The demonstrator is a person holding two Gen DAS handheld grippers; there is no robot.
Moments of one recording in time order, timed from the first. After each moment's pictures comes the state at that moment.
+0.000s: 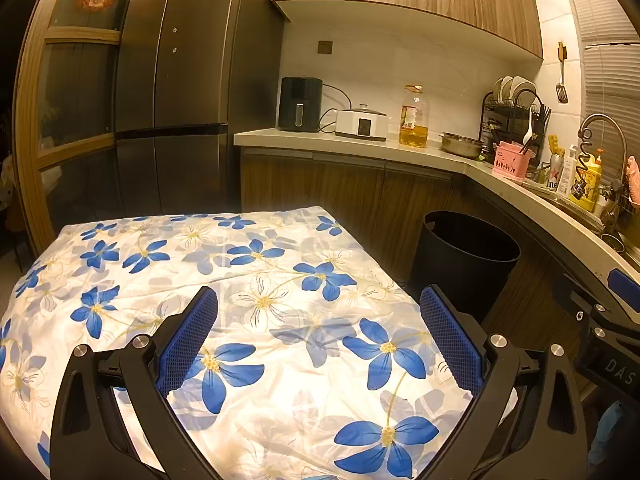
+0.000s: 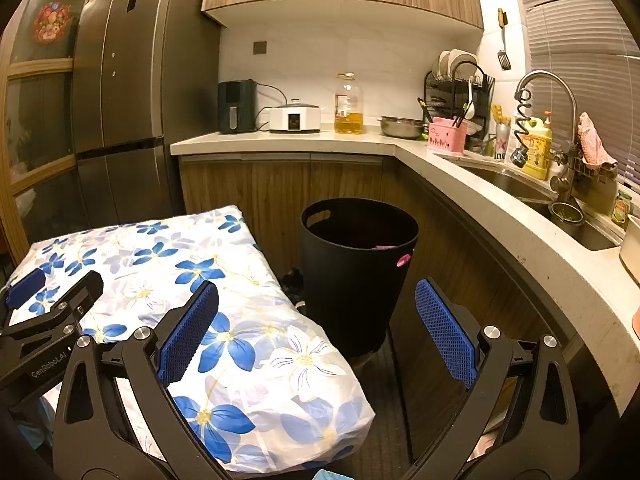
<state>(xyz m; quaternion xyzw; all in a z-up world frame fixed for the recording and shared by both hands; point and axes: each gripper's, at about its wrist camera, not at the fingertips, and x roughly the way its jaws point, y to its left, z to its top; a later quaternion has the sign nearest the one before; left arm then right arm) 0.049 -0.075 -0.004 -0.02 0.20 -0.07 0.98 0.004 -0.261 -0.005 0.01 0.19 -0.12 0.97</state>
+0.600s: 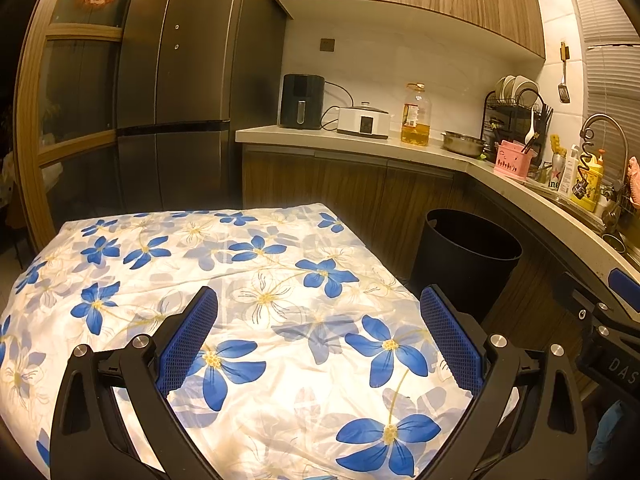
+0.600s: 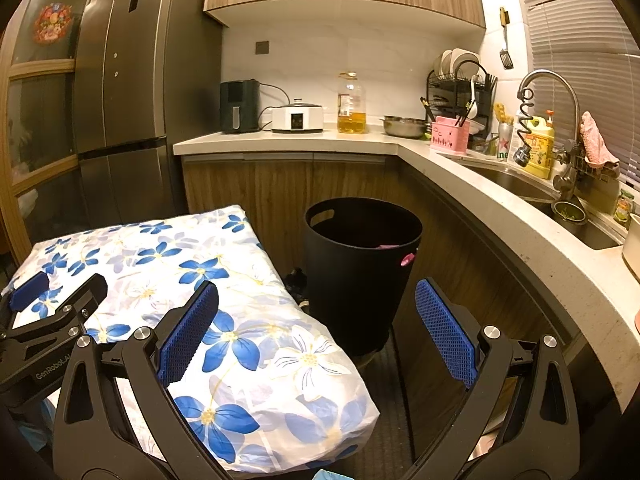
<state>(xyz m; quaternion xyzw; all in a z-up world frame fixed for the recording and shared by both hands) 0.049 -0.074 -0.006 -0.02 0.20 -0.07 0.98 0.006 -0.255 -0.008 0.01 0.19 -0.11 0.97</state>
